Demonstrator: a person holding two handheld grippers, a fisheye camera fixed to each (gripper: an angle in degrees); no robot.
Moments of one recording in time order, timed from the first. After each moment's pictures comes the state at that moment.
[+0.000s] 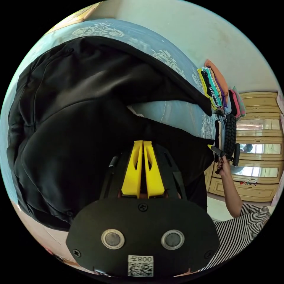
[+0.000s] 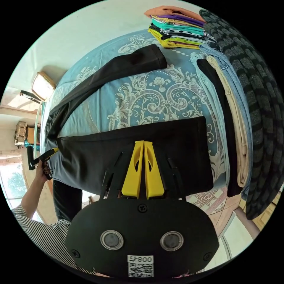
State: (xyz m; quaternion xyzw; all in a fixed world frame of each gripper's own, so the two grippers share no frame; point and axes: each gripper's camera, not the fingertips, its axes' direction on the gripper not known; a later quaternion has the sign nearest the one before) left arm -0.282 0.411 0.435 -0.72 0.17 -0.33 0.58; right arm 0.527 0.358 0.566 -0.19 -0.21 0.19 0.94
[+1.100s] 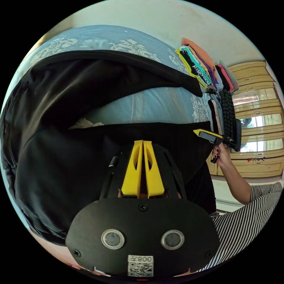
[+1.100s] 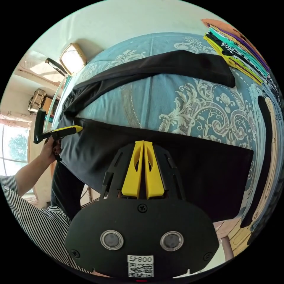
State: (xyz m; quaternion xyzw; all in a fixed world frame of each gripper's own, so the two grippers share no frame) left arm -0.214 0.380 0.580 -0.71 0.25 -0.27 0.60; right arm 0.534 0.250 0.531 -0.15 -0.27 0.08 0.95
